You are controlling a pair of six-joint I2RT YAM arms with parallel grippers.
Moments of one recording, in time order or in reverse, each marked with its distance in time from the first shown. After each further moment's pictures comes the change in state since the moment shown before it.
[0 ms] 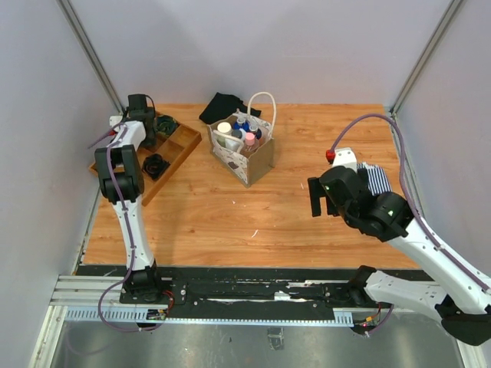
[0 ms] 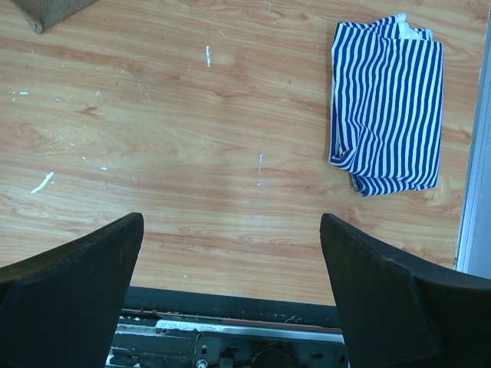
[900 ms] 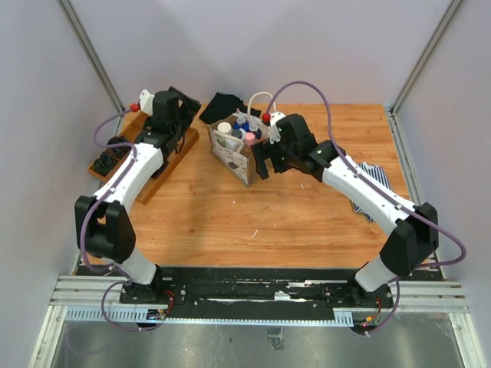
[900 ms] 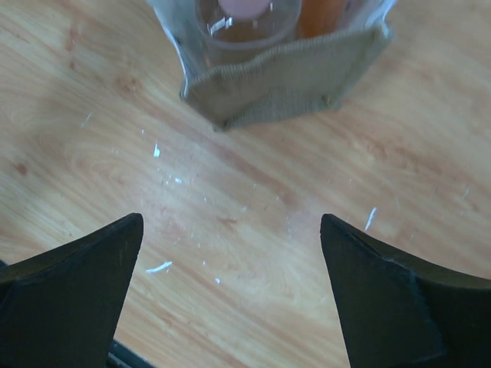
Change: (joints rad) left arm -0.373 -0.696 -0.457 0.227 -0.057 0.421; right arm -0.167 0.614 0.242 0.464 -0.577 -0.277
